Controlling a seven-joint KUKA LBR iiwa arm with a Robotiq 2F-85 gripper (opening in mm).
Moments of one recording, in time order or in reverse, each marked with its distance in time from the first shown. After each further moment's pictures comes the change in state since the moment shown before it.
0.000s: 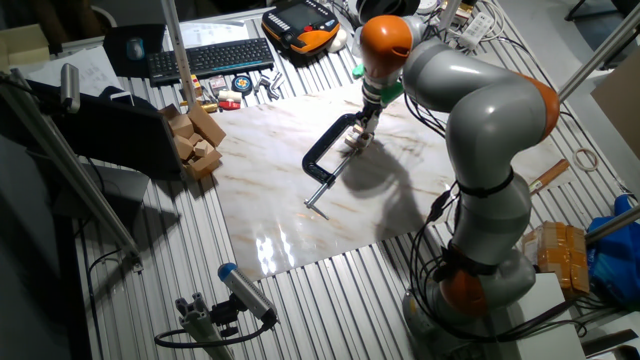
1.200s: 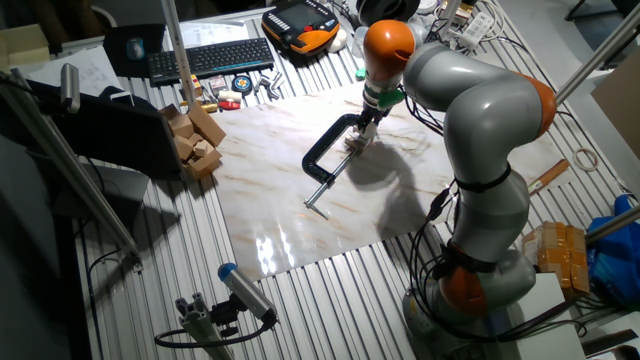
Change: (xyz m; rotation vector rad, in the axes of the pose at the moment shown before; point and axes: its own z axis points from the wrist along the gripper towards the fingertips) arm 0.004 0.007 0.032 -0.042 0.020 0.108
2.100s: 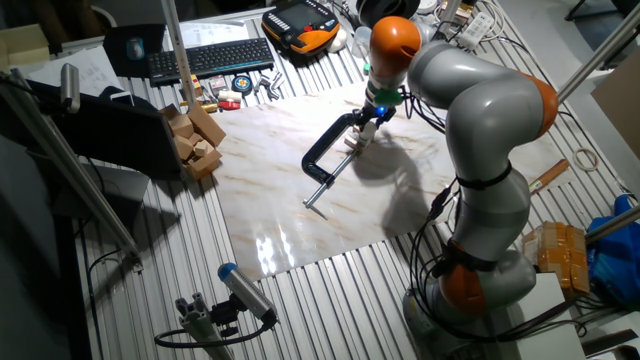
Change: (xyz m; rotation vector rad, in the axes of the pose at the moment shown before) arm 0.000 0.000 0.002 -0.063 0.019 0.309
